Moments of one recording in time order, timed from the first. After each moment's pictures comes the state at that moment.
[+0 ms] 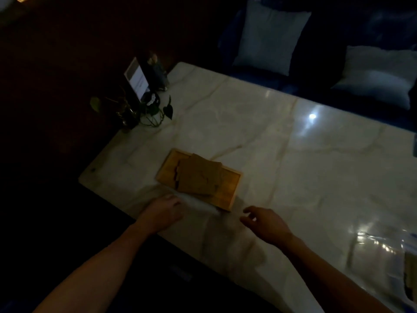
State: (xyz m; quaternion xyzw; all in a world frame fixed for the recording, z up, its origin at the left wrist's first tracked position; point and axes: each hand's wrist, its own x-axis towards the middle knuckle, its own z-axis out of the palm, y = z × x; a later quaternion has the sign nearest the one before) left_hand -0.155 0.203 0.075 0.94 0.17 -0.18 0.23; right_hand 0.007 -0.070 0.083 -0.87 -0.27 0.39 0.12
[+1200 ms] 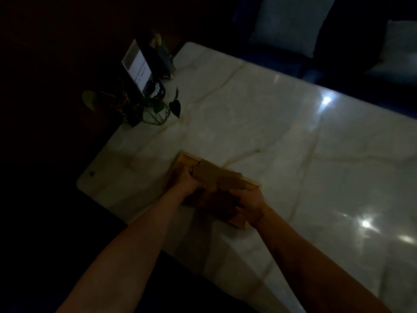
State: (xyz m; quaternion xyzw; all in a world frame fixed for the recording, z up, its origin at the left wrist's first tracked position) left_hand -0.026 0.257 0.023 0.72 0.51 -0.15 0.45; right_hand 0.044 0.073 0.056 -0.64 0.19 0.48 0.56
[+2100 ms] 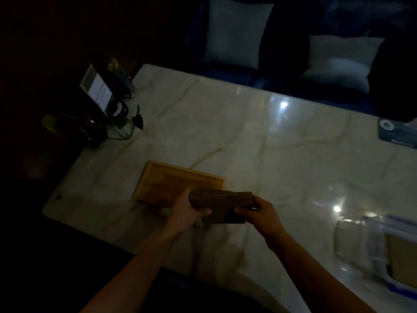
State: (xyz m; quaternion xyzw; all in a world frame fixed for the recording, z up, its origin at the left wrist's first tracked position) left_hand -0.064 0.143 0.076 0.73 0.32 -0.07 0.60; right_hand 0.019 -0.060 0.100 -0.77 0.03 0.34 0.54
